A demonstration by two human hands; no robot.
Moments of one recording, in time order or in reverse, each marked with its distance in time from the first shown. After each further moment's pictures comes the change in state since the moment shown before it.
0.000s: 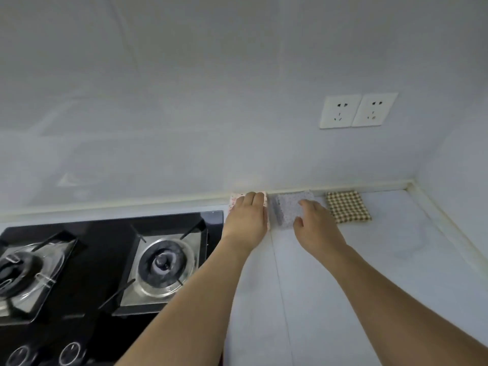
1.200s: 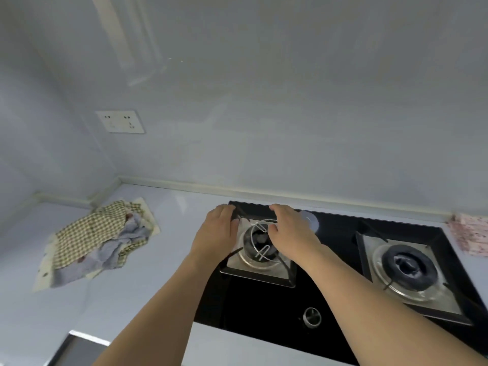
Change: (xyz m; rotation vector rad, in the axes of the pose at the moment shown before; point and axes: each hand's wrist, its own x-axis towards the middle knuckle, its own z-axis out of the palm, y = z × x) left_hand -0.306 -0.591 -0.308 0.009 0.213 -0.301; right_hand -0.132 -0.659 0.209 0.134 -0.269 -0.387
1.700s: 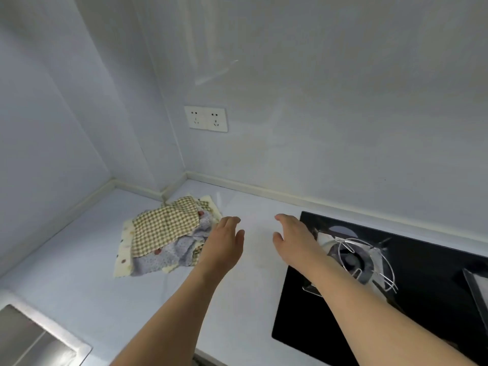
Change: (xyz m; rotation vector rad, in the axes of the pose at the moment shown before) left_hand -0.025 -0.200 -0.074 -0.064 0.065 -0.195; right_hand 0.069 -0.171 0.127 0.028 -0.062 -0.104
